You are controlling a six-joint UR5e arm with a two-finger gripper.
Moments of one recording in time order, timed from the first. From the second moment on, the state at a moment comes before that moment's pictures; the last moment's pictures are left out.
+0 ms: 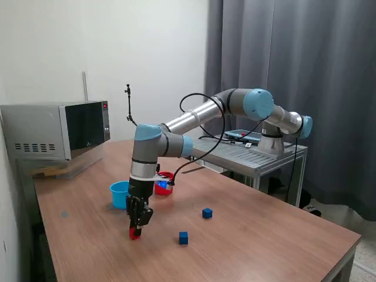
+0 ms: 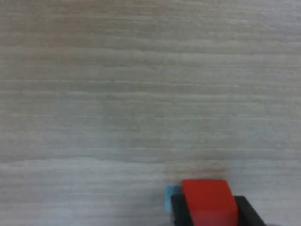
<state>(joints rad) -0.05 -0.33 0.63 -2.10 -1.50 -3.14</state>
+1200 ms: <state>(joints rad) -0.11 -0.73 1.09 -2.05 -1.66 -3.06</state>
